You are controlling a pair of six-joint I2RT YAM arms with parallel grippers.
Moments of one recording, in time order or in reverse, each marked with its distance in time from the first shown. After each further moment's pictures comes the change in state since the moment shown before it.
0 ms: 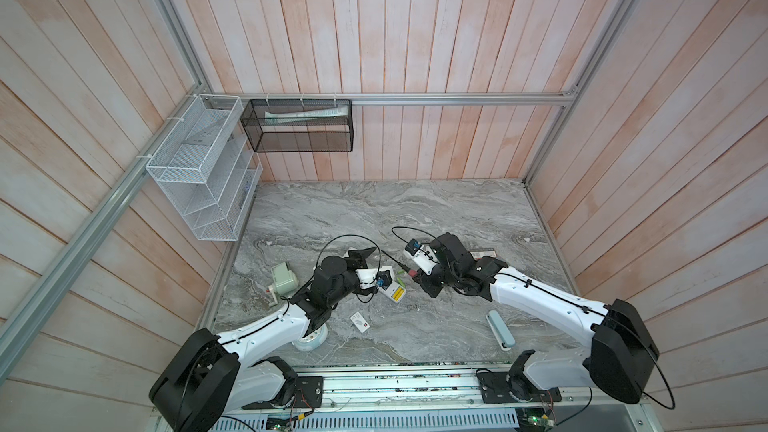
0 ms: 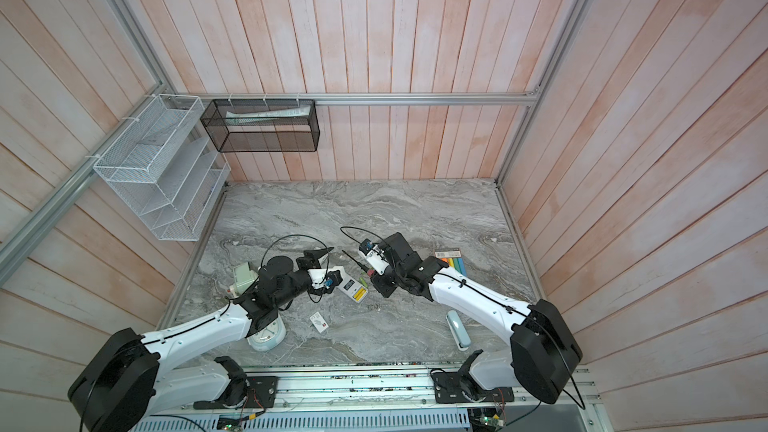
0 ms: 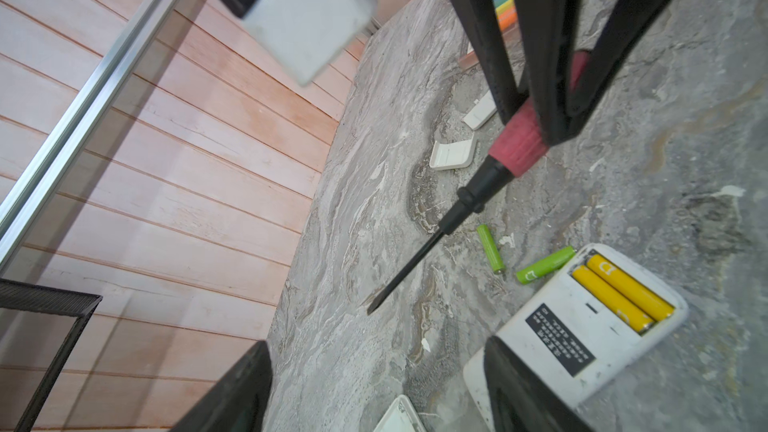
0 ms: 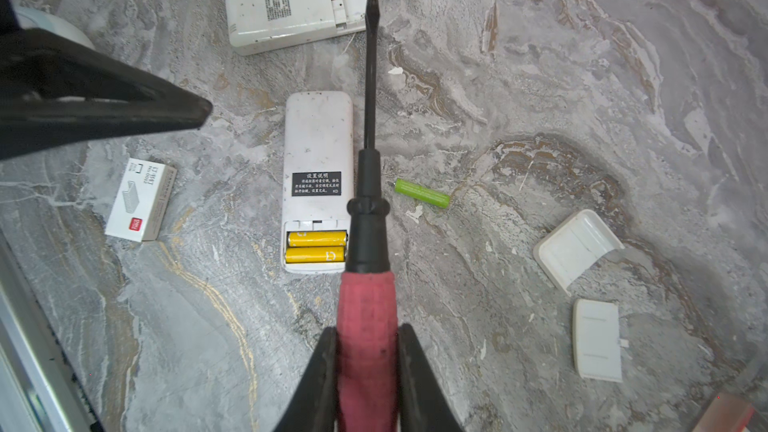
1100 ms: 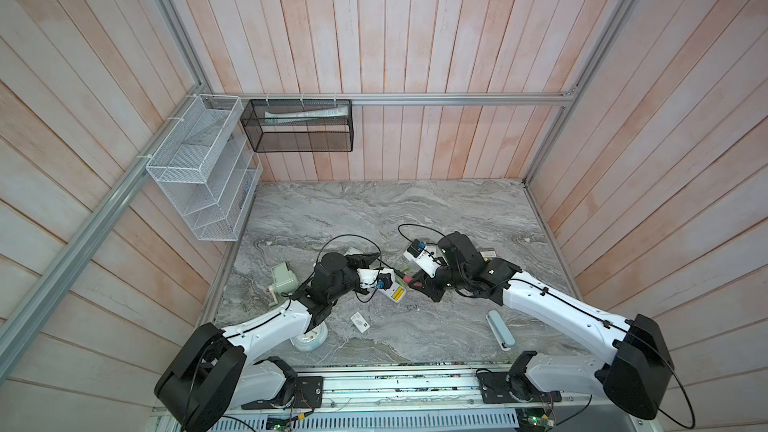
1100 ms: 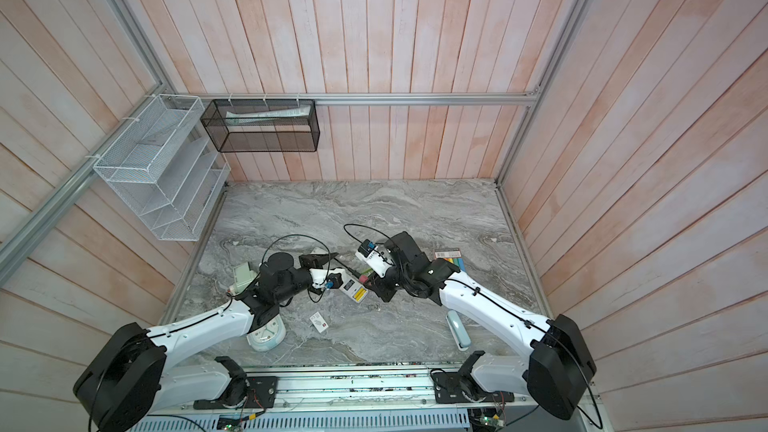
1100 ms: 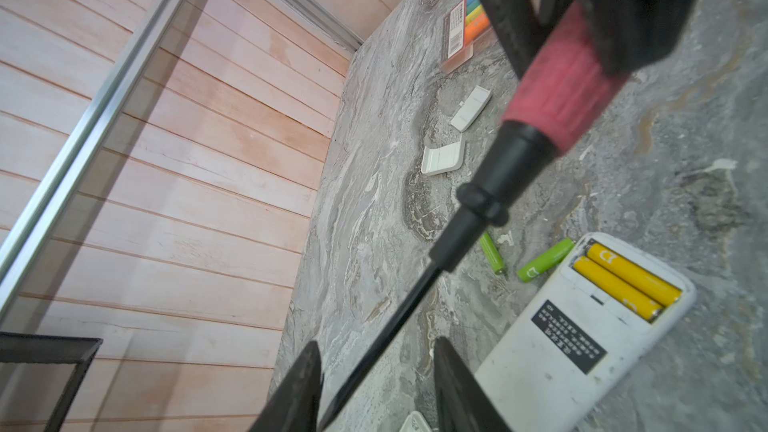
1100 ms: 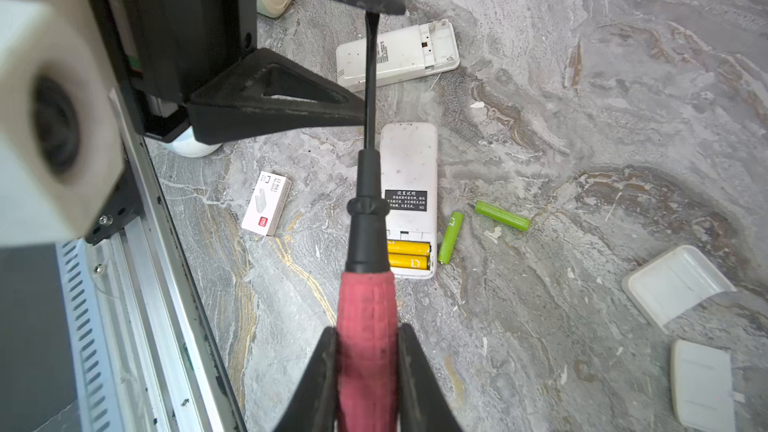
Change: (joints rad) left arm 0.035 0.029 0.024 0.002 0.083 0.079; right arm 0.000 -0.082 0.004 -0.031 -0.208 0.043
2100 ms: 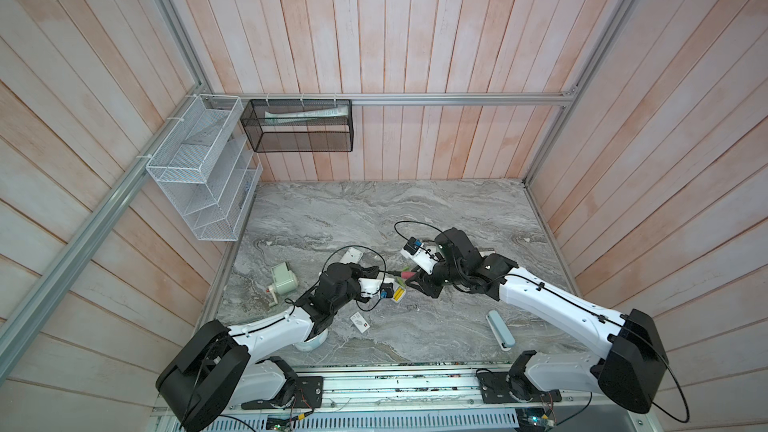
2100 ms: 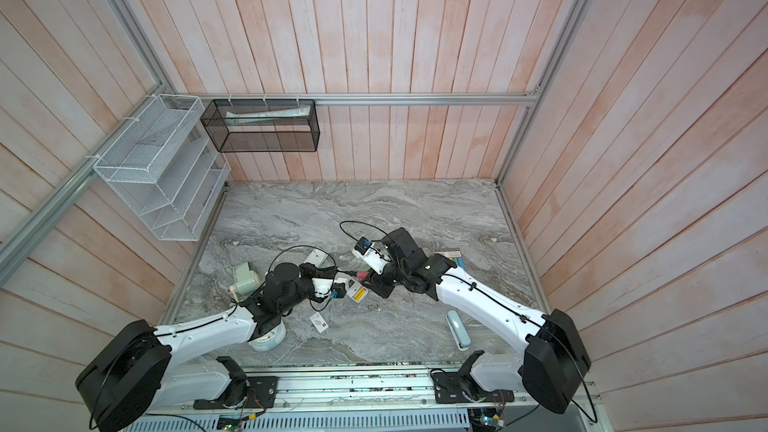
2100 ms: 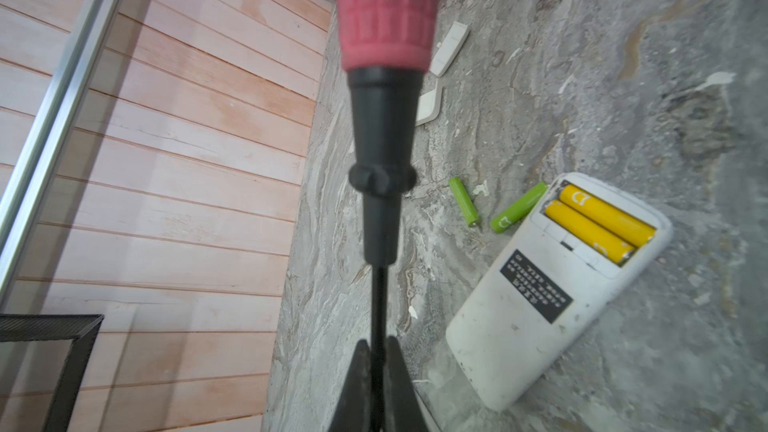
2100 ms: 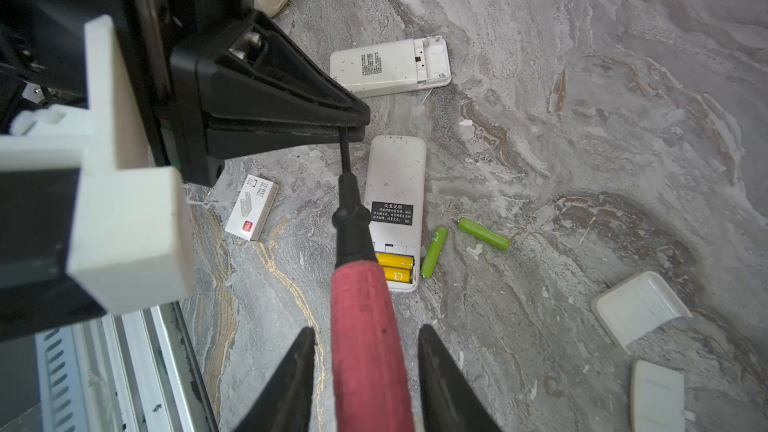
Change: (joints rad) left arm -0.079 0.006 -0.079 0.056 -0.193 0.049; right arm -0.001 0.035 0.045 -0.010 0.045 -0.077
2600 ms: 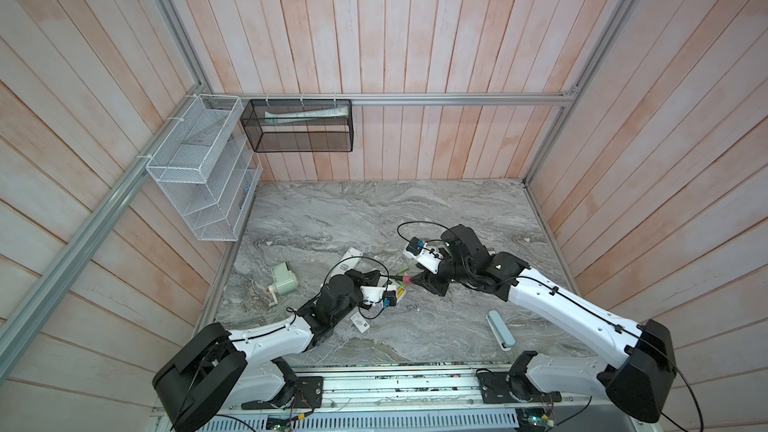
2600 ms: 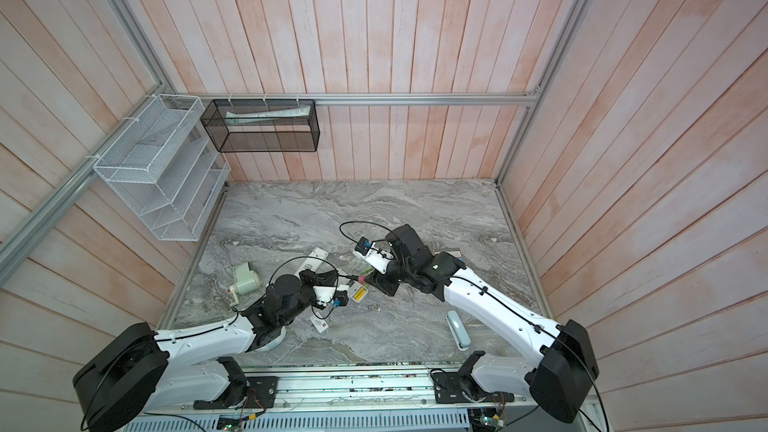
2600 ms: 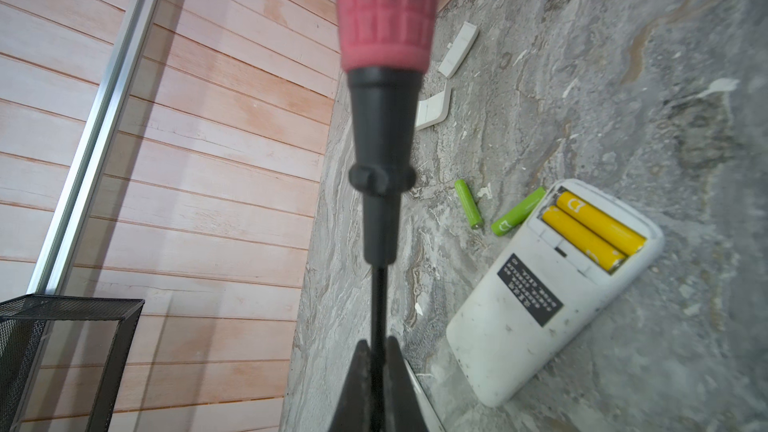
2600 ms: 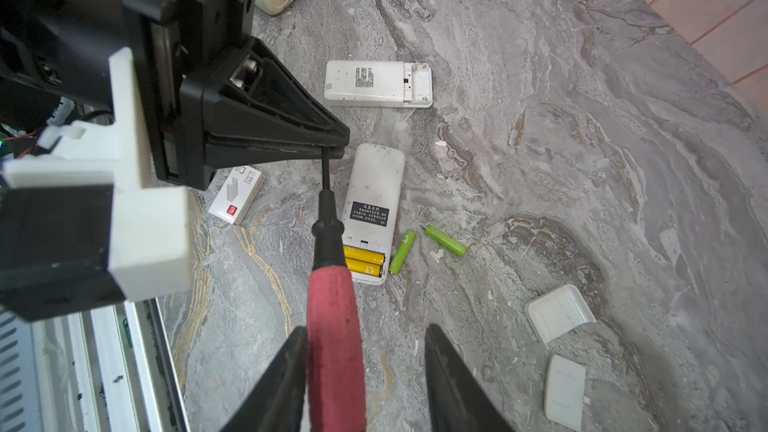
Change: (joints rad) left arm -0.088 -0.021 -0.076 0.087 -0.123 -0.004; right arm 0.000 -0.054 0.048 -0.097 0.033 -0.165
